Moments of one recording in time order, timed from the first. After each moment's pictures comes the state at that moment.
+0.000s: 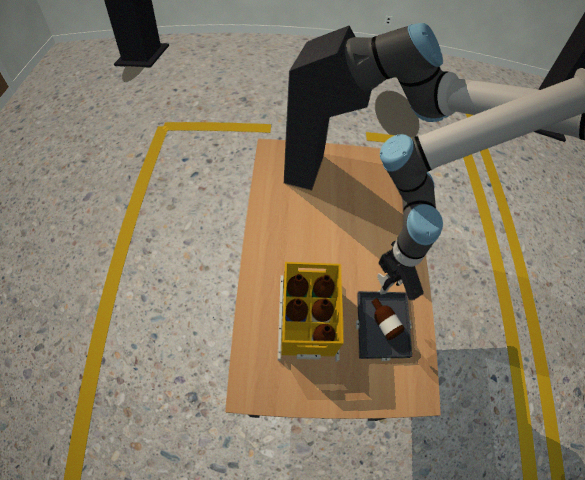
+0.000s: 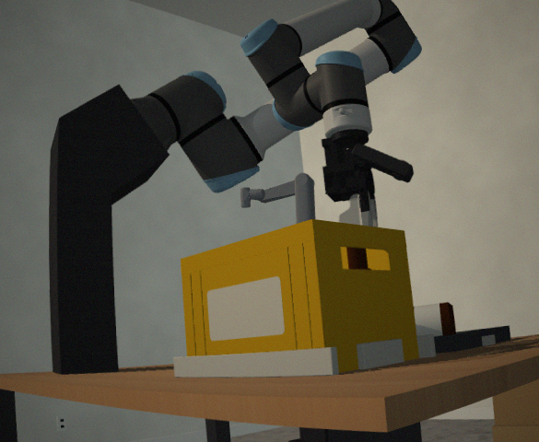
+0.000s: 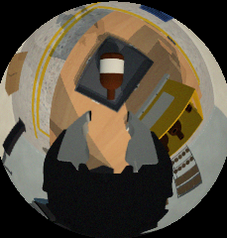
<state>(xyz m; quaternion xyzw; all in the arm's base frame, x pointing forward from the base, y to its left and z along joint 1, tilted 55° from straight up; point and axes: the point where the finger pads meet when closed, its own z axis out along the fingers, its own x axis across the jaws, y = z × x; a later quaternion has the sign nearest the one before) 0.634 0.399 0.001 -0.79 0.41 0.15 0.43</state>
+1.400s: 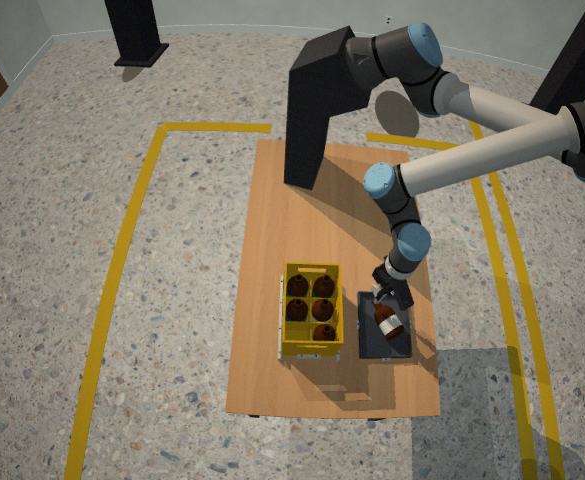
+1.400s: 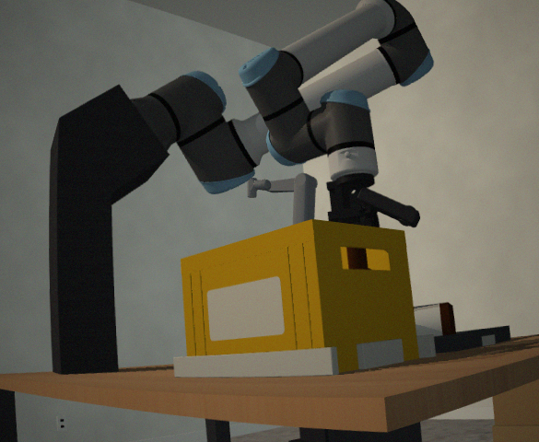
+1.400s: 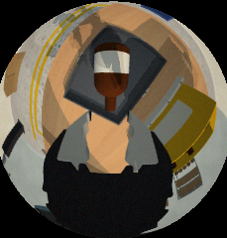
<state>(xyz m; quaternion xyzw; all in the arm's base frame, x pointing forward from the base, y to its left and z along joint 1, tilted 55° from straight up) 0.645 0.467 -0.048 -0.79 0.41 0.15 0.43</state>
